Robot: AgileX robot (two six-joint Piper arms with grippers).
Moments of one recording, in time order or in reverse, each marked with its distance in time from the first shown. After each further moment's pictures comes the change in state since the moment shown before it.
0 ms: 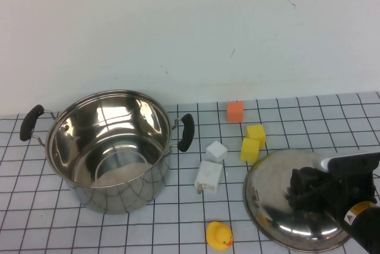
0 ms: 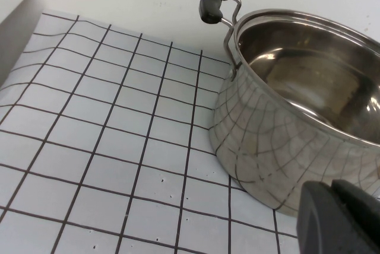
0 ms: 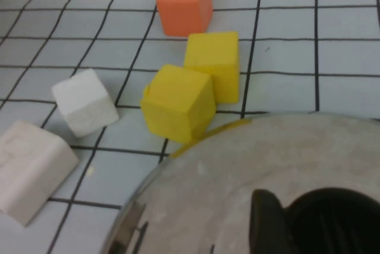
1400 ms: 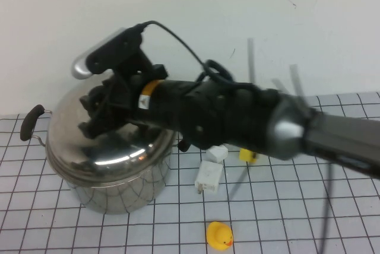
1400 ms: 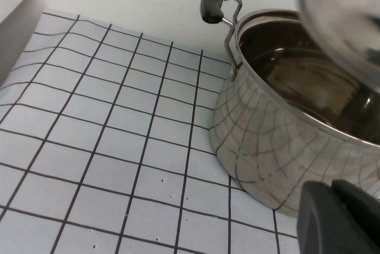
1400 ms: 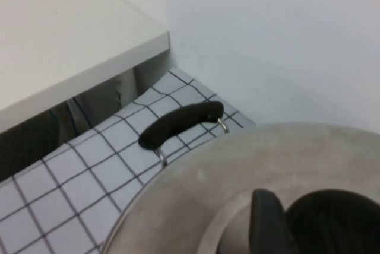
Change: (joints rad) right arm 0.433 0.011 -1.206 -0.020 1.136 -0.297; left arm 0.000 0.000 0.000 0.000 0.000 -0.004
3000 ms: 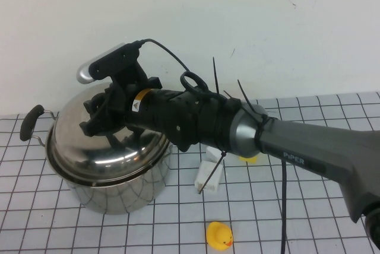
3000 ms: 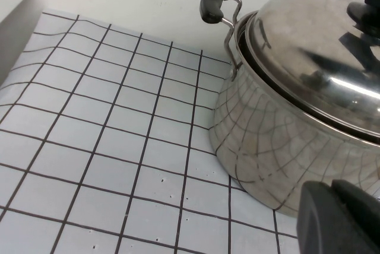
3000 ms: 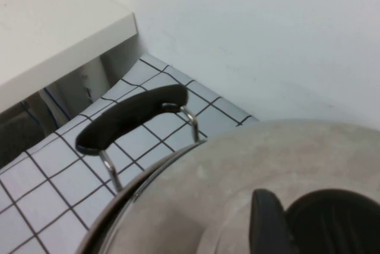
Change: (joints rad) right arm -0.032 0.229 -0.199 0.096 -0.006 -0.027; left arm 0.000 0.000 0.000 0.000 0.000 0.000
